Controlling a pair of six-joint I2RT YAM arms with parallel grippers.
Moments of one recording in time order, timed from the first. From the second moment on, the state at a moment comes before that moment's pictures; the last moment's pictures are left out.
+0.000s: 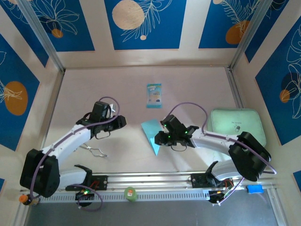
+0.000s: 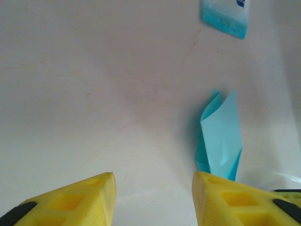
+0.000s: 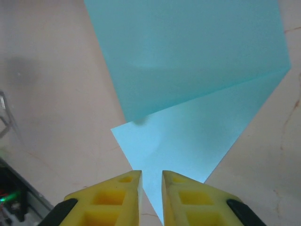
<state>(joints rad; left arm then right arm) -0.38 1.23 0.70 -0.36 0.30 -0.63 0.79 1.36 0.62 -0.21 -0.27 0.81</state>
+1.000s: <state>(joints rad) -0.40 1.28 0.64 -0.21 0.45 -0.73 0.80 1.63 0.64 -0.01 -0.47 0.96</state>
